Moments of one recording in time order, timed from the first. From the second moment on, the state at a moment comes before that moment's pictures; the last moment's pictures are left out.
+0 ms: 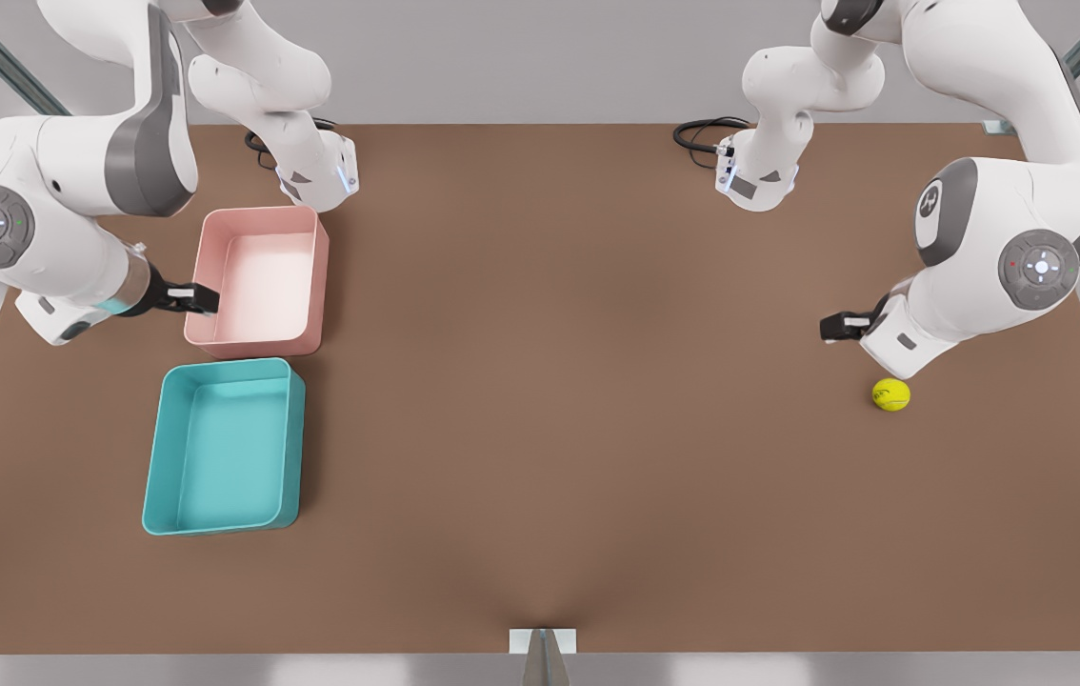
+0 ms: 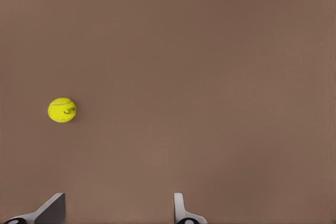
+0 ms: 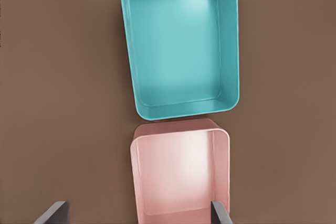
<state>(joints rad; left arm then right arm) -0.07 0.23 -0.06 -1.39 0.02 1.40 -0.13 0.05 0.13 0.05 -1.44 -0.09 1.35 0.10</state>
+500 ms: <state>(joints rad) 0.05 0.34 0.17 -1.72 0.15 1.80 0.53 0.06 0.21 0.05 -1.45 -0.07 1.38 0.10</state>
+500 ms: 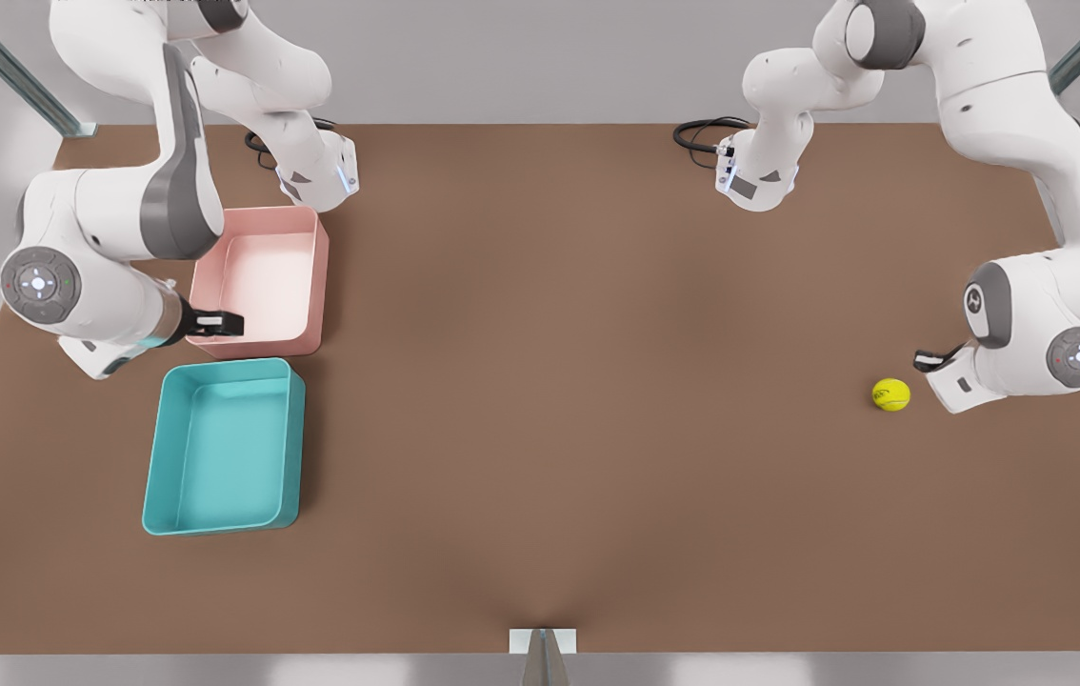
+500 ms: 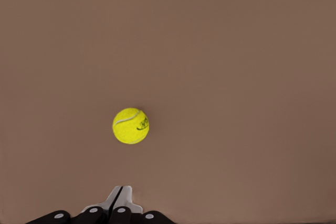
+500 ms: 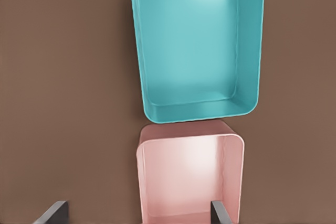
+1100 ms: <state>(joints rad) 0.22 0.51 0.16 -1.89 0.39 2.28 1.57 0.06 0.21 0.04 -1.42 -0.06 1.34 0.11</state>
